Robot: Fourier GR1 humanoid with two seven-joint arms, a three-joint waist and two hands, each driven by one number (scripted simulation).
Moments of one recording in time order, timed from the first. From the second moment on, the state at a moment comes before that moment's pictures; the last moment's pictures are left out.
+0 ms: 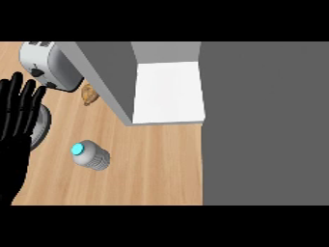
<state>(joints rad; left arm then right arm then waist) -0.02 0.12 -0.02 -2.10 0.04 -0.01 0.05 0.01 -0.11 -0.01 -2.10 0.02 -0.02 -0.02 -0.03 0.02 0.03</state>
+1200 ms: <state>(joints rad) 0.00 0.01 -0.75 -2.25 -0.50 0.74 0.57 0.36 -0.15 0.01 -2.41 -0.26 0.16 0.21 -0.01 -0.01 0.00</state>
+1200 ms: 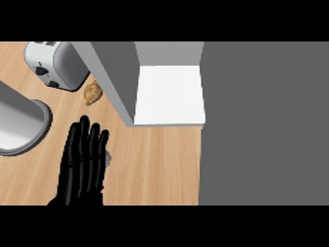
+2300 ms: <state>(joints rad) -0.02 0.02 -0.74 -2.30 -0.79 0.79 0.80 0.45 -0.14 -0.08 -2.41 -0.32 0.26 0.19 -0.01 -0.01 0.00</state>
